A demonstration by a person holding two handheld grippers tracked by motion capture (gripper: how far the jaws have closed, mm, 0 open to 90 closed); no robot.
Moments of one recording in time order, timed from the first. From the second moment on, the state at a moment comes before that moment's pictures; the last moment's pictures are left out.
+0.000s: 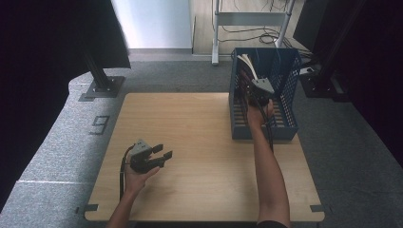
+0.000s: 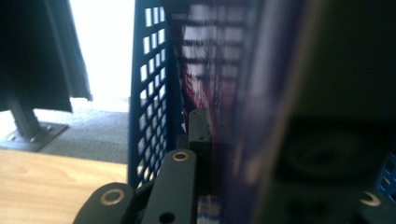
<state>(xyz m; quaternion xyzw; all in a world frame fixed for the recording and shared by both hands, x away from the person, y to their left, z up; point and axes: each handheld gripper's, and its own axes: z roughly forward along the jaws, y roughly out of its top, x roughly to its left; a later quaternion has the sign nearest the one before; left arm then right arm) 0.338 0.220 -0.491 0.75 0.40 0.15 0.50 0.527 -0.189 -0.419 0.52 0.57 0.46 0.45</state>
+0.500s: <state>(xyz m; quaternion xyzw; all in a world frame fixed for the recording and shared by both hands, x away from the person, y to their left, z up) 0.337 0.218 -0.491 0.75 0.40 0.15 0.50 0.527 -0.170 -0.417 0.47 0.58 0.50 0.43</state>
